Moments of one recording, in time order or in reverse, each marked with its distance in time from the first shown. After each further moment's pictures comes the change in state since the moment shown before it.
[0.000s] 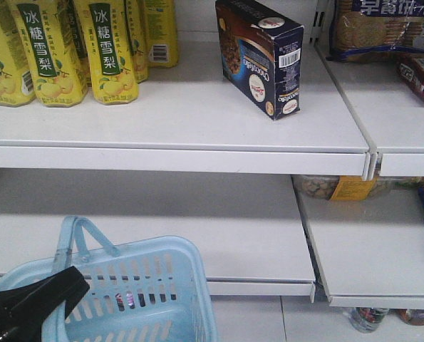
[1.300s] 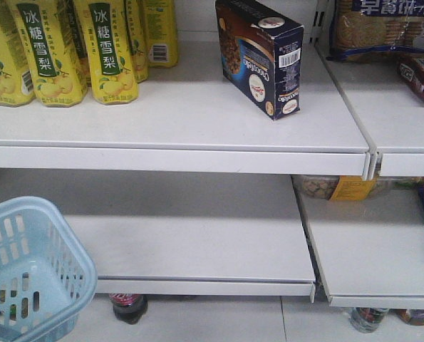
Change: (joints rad) left arm 0.555 -0.441 0.004 0.368 0.419 -0.005; right arm 0.000 0.000 0.000 0.000 0.000 0.000
